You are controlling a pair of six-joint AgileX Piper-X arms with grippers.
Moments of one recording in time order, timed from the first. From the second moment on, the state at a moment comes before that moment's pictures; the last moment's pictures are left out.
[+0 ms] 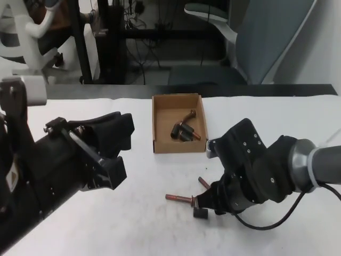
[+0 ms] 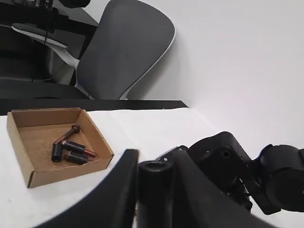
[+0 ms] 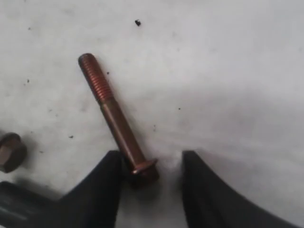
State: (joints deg) left arm -33.3 39.3 -22.8 -5.6 7.7 -21.8; right arm 32.4 98.9 -47.4 17.9 10.9 18.1
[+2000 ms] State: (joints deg) left arm -33.3 39.3 -22.8 -7.5 14.2 -16.6; right arm 35.9 79.3 -39.3 33.1 10.4 -50.9
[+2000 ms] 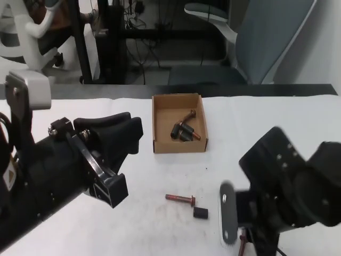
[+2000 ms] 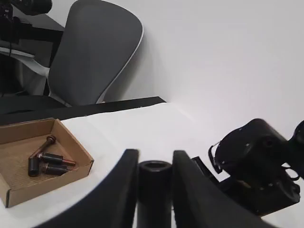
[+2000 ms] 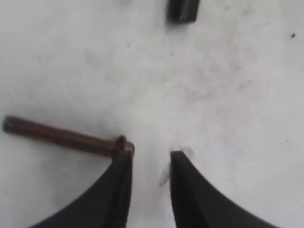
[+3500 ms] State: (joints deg) left arm -33.3 39.3 -22.8 -7.3 14.2 -16.3; right arm 41.1 84.7 -33.2 27.4 14.1 61.2
